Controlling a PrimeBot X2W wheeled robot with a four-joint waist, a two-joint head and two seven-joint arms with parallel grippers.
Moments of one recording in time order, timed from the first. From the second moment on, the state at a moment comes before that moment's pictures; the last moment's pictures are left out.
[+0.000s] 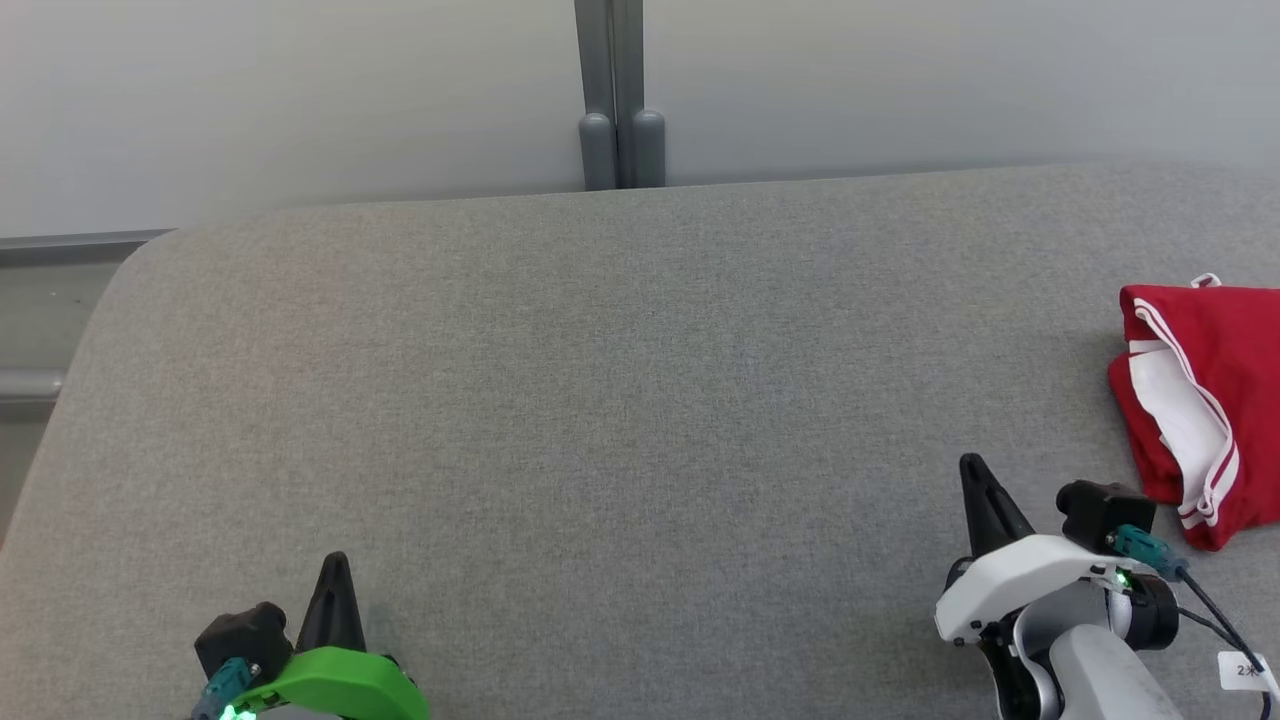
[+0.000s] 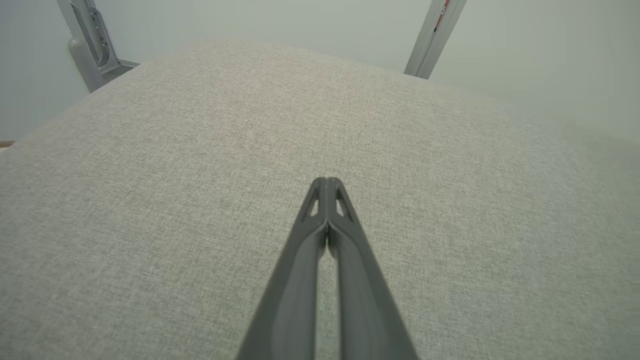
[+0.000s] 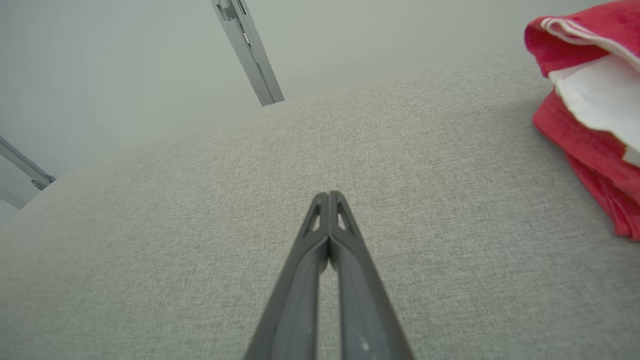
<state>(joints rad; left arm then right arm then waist) -0.06 0.04 -0.06 0.45 -0.35 0.05 -0.21 -0.22 -0.04 0.02 0.55 0.31 0.13 -0.21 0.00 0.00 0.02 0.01</state>
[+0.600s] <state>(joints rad) -0.06 0.04 -0.02 0.40 -0.65 0.01 -0.14 -0.19 -0.04 -0.01 0.47 0.62 0.13 -0.14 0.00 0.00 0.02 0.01</state>
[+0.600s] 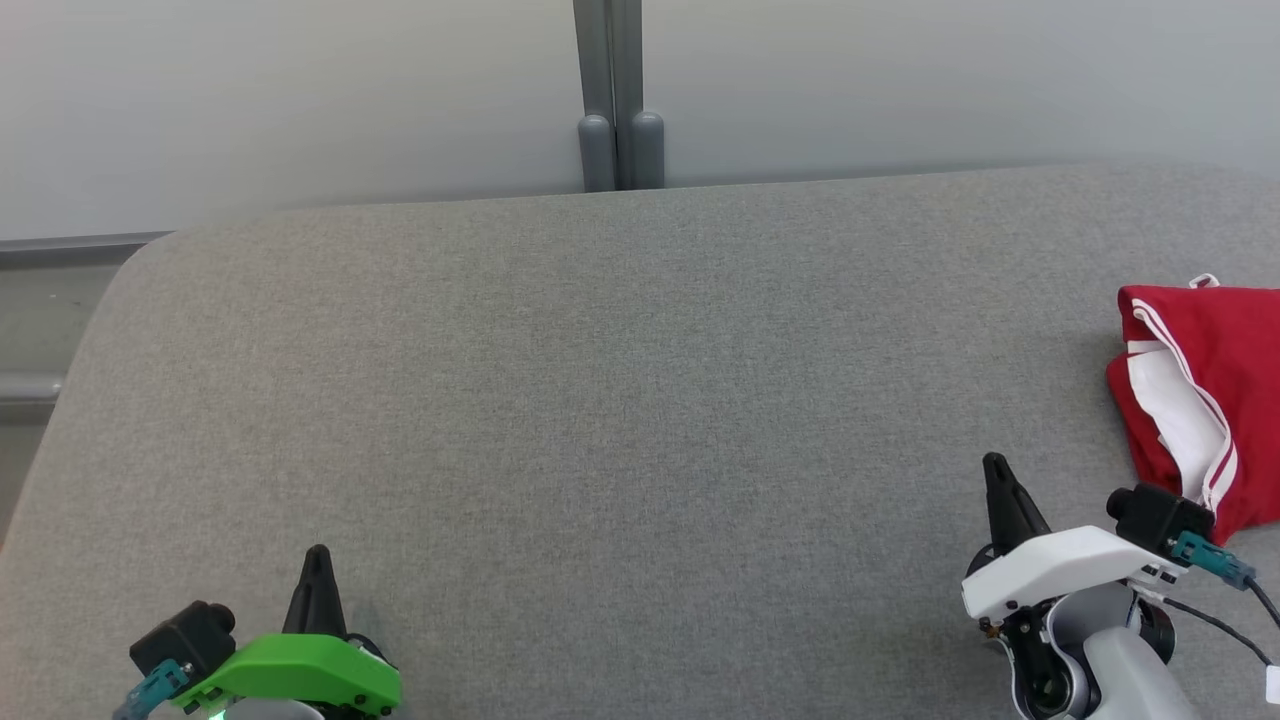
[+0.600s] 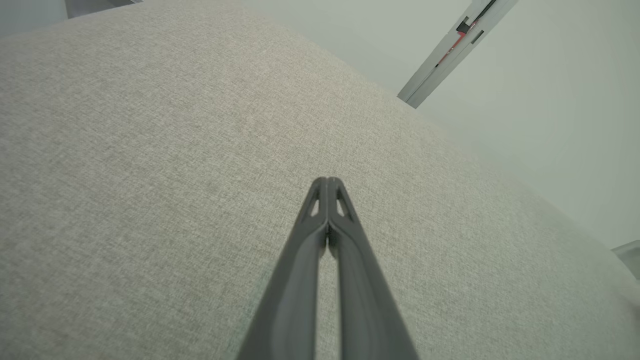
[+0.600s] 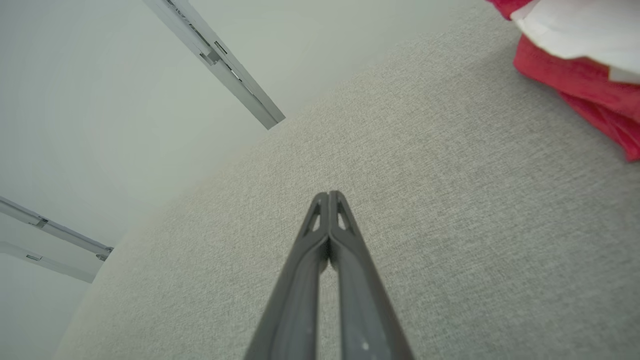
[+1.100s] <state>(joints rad) -0.06 0.04 0.01 0.36 -0.87 -0.02 -0.08 -0.17 -0.04 -0.03 0.42 0.85 0.13 -0.08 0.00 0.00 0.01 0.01</state>
